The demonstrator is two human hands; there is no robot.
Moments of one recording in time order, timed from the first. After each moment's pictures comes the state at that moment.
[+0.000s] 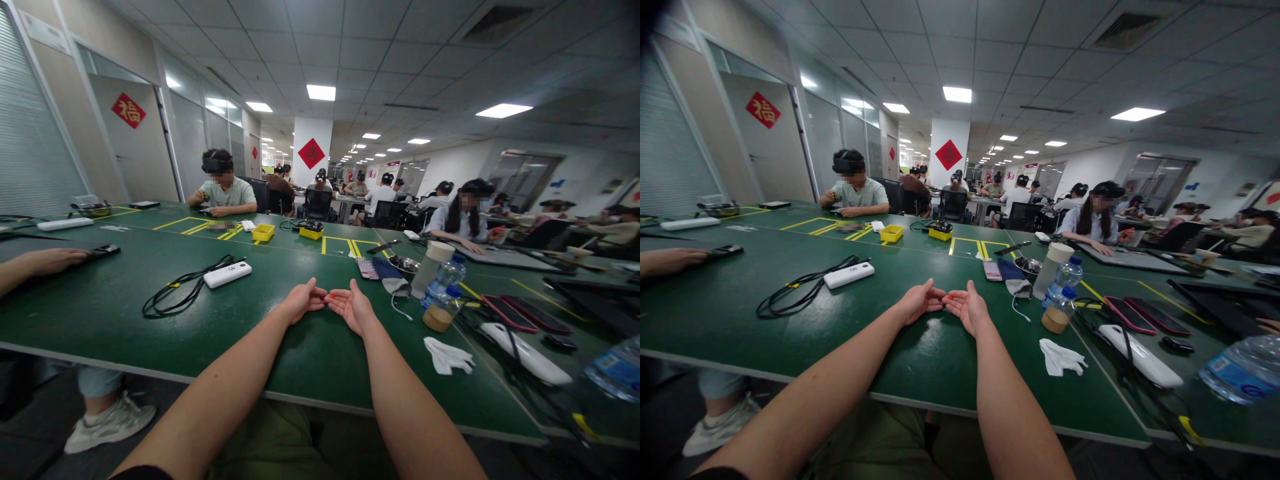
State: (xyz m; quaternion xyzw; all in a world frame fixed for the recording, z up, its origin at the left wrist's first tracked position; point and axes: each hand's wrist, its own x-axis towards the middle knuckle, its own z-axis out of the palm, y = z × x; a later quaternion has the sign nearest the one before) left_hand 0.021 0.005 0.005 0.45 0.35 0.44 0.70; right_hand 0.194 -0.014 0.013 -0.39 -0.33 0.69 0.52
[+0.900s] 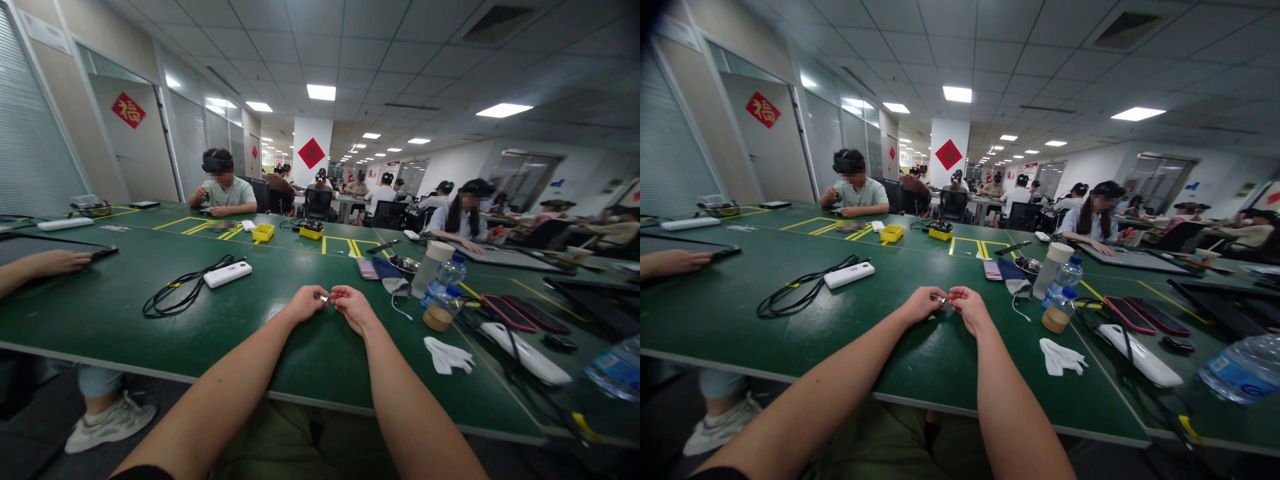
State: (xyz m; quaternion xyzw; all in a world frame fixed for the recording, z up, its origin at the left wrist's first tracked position) left_hand 0.025 0.002 -0.001 0.69 0.39 0.40 0.45; right_hand 0.192 -0.013 0.000 -0.39 -0.46 0.57 0.55
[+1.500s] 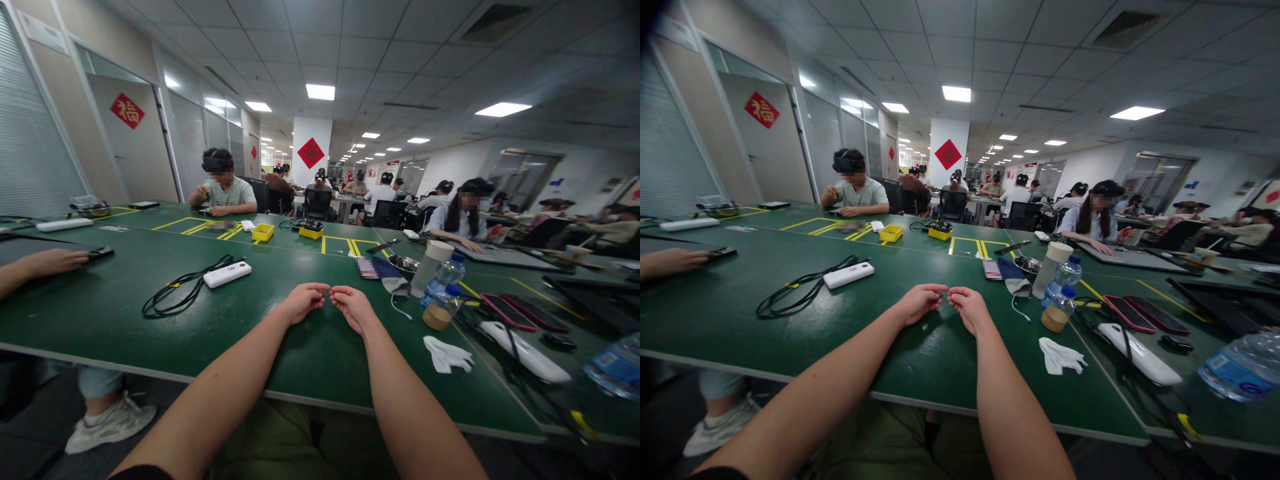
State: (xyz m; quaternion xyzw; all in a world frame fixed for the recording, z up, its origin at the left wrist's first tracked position) left_hand 0.024 0.001 0.005 0.49 0.30 0.45 0.68; right_hand 0.192 -0.015 0.005 -0.36 -0.44 0.59 0.57
